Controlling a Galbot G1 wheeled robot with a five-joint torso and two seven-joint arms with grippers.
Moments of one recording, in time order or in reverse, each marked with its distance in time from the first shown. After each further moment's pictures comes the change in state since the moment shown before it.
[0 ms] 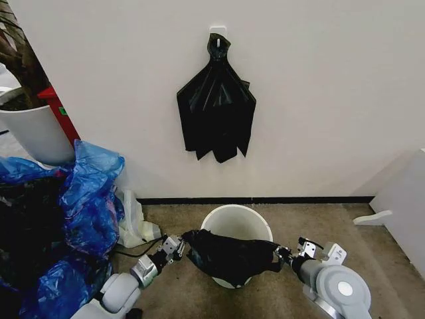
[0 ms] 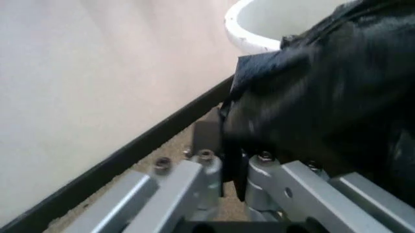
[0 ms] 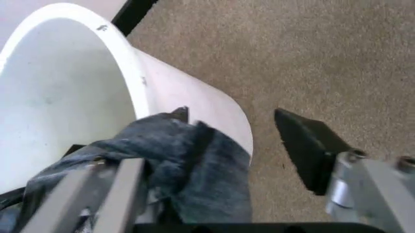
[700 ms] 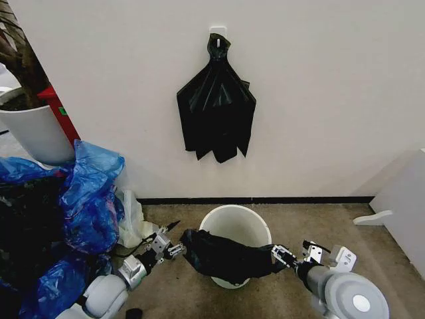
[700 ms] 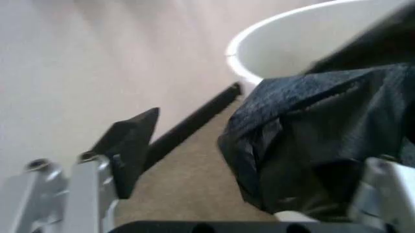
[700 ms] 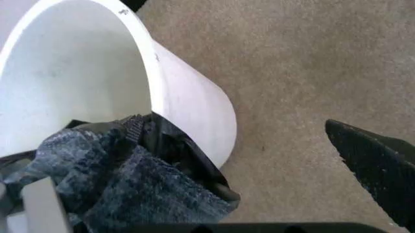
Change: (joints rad) left arm 0.052 0.087 -0.067 -0.094 -0.071 -0.002 0.074; right arm -0.068 -0.034 0.005 0.131 0.027 -0.042 0.094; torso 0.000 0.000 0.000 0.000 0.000
